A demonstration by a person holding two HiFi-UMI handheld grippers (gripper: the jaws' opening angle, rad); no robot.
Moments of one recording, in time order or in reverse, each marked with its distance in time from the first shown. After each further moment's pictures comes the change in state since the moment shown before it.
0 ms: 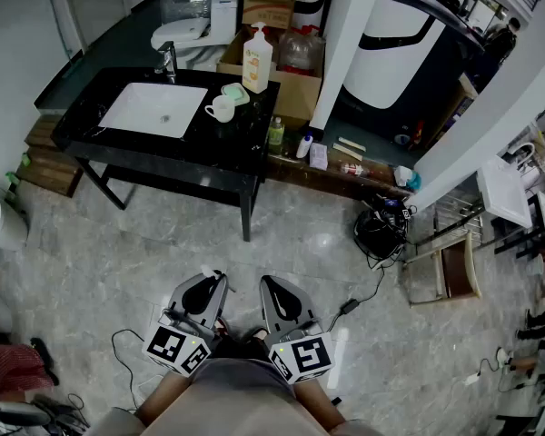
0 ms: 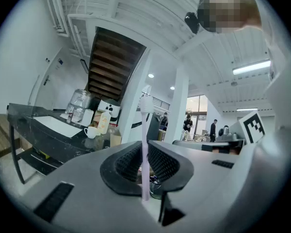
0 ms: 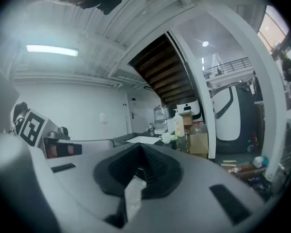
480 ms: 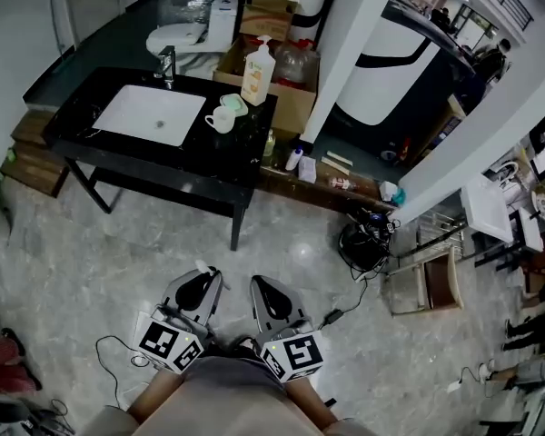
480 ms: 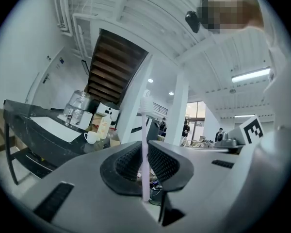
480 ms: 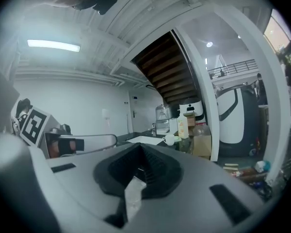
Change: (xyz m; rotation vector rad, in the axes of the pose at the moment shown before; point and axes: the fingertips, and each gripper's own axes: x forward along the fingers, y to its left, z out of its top) left arm -0.007 0.042 0.024 -0.021 -0.037 -0.024; right arm 0.042 0.032 0.008 -0.016 0.014 0.023
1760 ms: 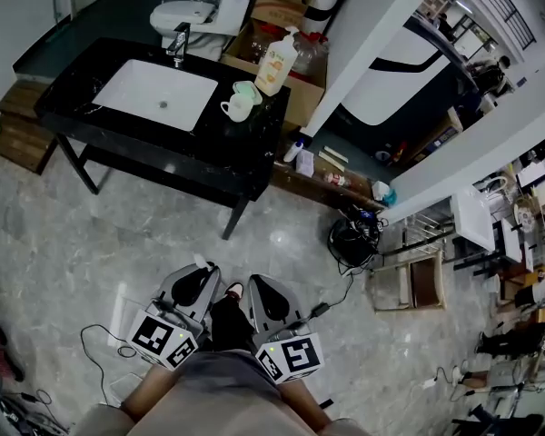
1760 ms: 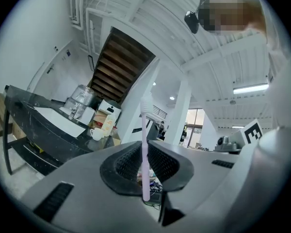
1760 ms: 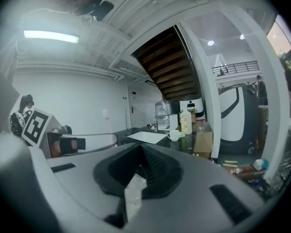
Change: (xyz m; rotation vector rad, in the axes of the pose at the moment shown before) left arm -0.031 0.066 0.001 -0.107 -0.020 -0.036; right arm 0.046 0.051 -0.016 -0.017 0.050 -0.038
